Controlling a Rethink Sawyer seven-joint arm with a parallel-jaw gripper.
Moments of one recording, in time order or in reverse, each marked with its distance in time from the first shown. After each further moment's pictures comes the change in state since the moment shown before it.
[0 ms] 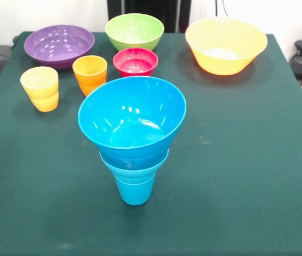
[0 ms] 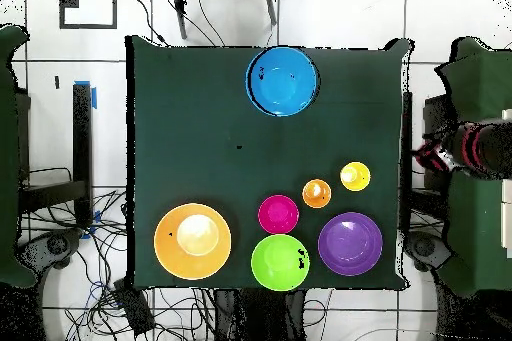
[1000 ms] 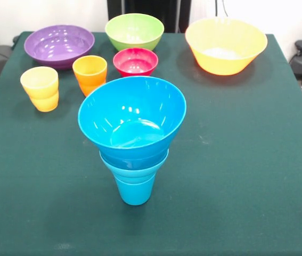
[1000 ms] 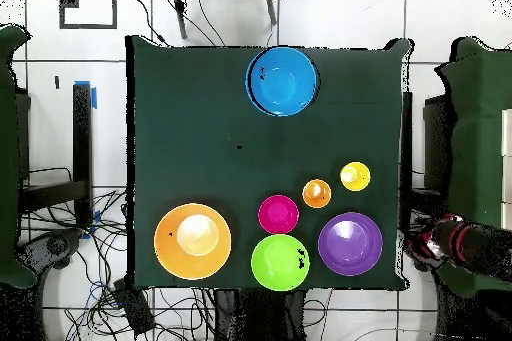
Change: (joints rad) arm -0.210 -0.133 -0.128 0.437 0.004 -0.249 0.000
